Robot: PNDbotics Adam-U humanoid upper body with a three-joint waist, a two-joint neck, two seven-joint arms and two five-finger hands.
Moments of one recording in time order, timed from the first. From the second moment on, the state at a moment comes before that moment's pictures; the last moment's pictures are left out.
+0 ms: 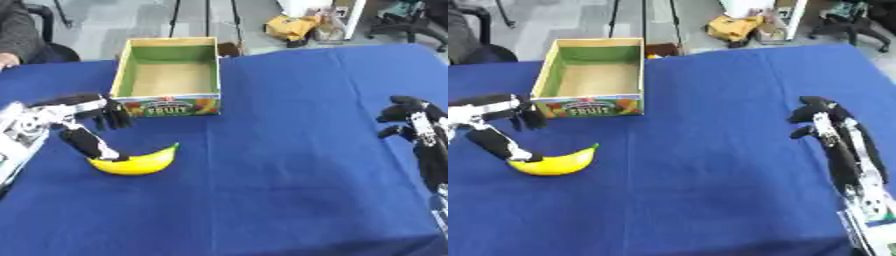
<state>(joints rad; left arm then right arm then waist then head) -0.66 0.65 -0.37 -1.40 -0.42 0.16 -0.67 -0.16 -0.35 0.02 -1.73 -0.12 -0.16 -0.07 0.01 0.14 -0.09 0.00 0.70</state>
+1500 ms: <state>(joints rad) -0.72 0.52 -0.41 -1.16 -0.57 0.07 -0.70 -0.16 -0.35 0.02 -1.73 -0.12 -0.16 -0.07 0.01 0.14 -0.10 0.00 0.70</state>
